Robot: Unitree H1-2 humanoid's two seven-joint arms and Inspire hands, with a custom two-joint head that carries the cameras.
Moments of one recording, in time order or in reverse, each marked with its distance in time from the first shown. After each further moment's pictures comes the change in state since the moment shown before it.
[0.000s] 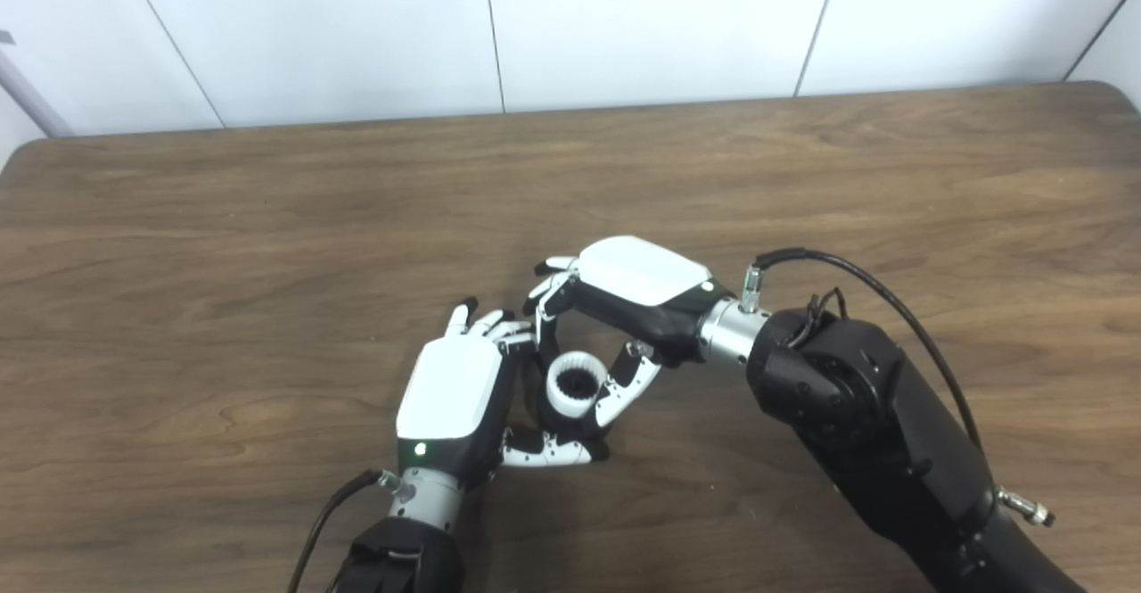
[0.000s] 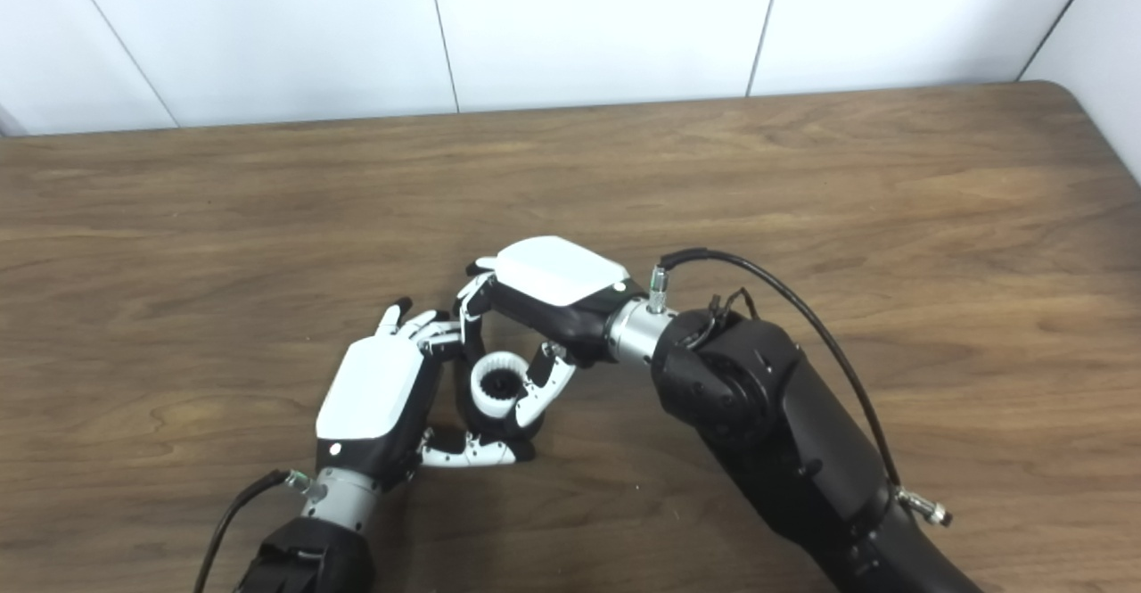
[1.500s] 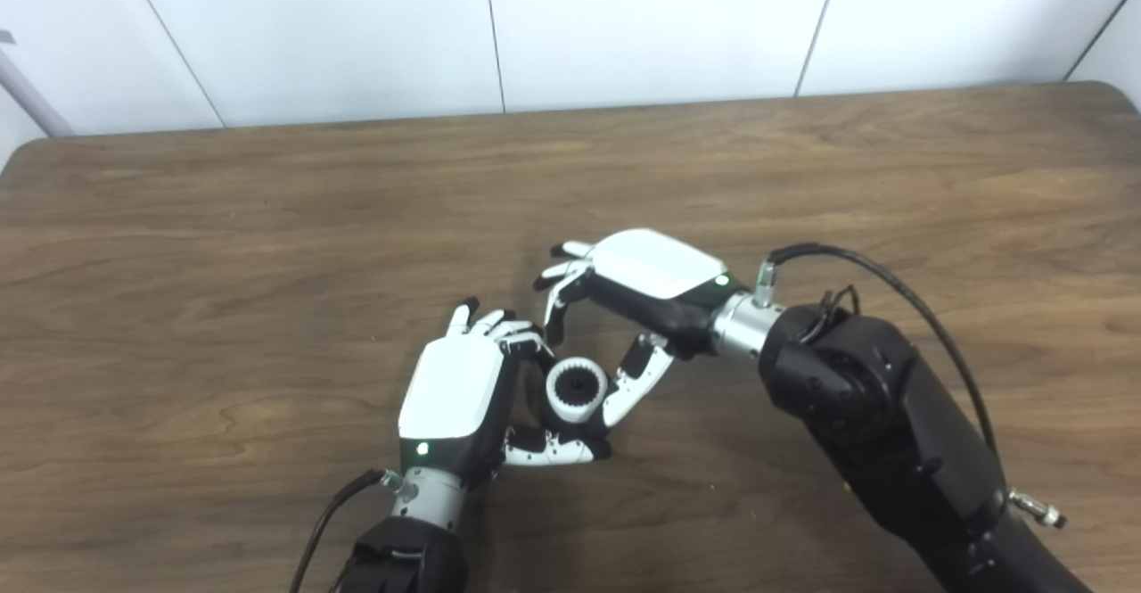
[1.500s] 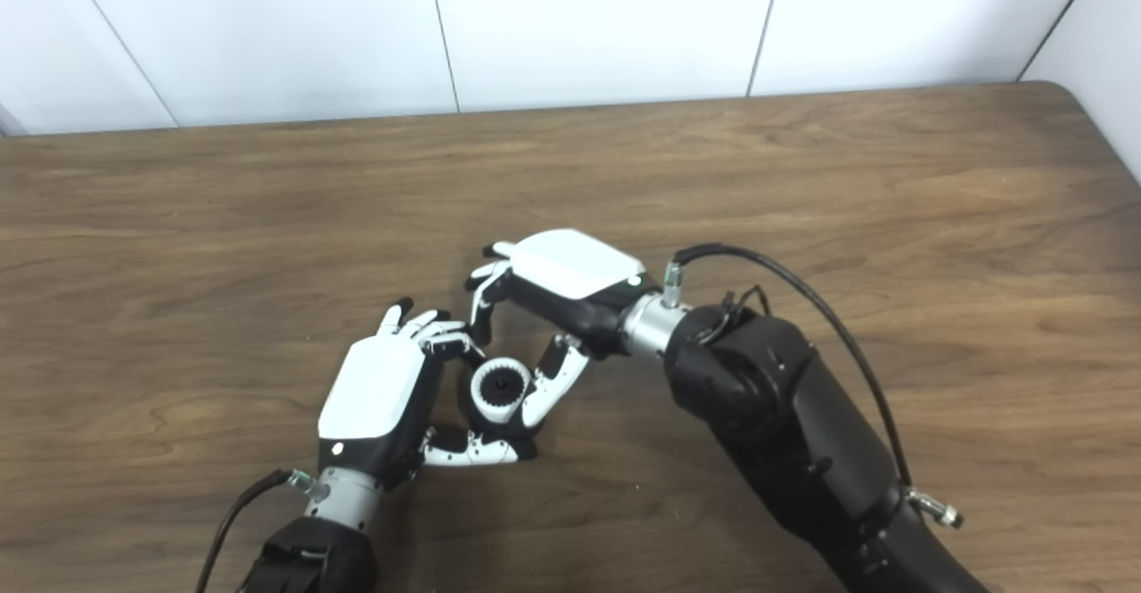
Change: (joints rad) left arm -0.004 -0.005 -0.004 0.002 0.002 0.012 0.002; right arm 0.006 -0.021 -0.061 -0.006 -0.001 0.000 0.006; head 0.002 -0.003
